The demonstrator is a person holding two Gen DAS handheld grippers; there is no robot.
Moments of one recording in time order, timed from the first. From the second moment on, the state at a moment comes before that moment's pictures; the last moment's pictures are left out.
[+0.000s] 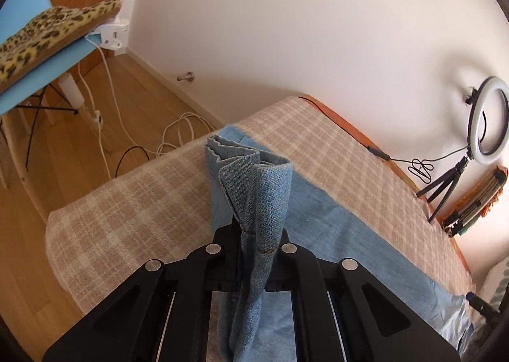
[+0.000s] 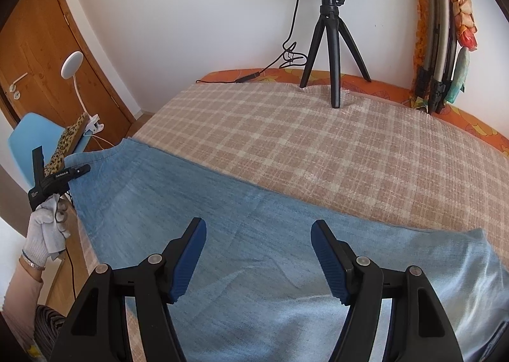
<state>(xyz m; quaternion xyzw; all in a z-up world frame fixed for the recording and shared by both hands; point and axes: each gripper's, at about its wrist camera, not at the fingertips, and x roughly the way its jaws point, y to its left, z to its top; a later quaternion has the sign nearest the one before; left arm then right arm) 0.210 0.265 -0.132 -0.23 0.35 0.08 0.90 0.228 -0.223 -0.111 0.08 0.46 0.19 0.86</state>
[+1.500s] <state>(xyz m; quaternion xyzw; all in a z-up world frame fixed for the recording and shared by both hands) 0.079 -0.086 -0.171 0.33 0.30 -0.21 0.87 0.253 0.042 -0.140 -0.24 0.60 0.33 0.69</state>
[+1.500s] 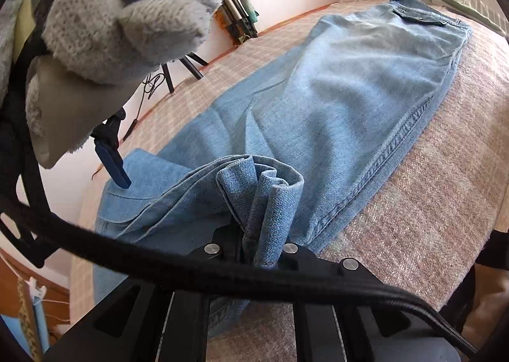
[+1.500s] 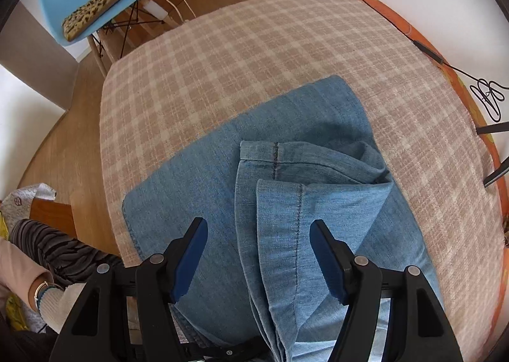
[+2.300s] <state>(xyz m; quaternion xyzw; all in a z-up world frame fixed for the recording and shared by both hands) 0.086 -0.069 -0.170 0.30 0.31 -0.22 0.87 0.277 -0.021 -0.151 -0.17 0.59 0.30 0.73</state>
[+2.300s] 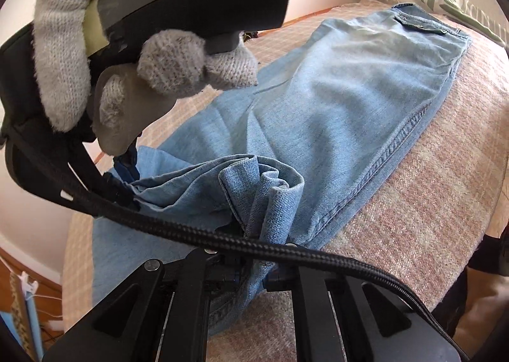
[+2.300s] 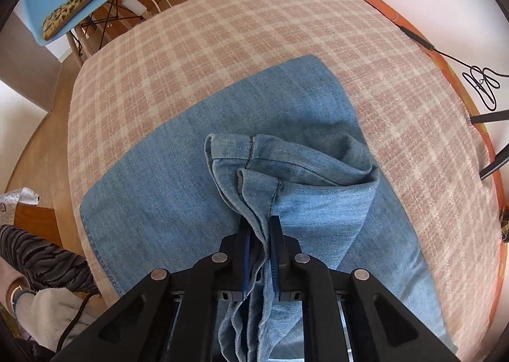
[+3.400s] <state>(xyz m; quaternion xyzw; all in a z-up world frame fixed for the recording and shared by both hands) 0.062 -0.189 -0.089 0.16 0.29 -0.38 0.87 0.199 -0.354 -0.094 0.27 0.43 0.16 0.85</state>
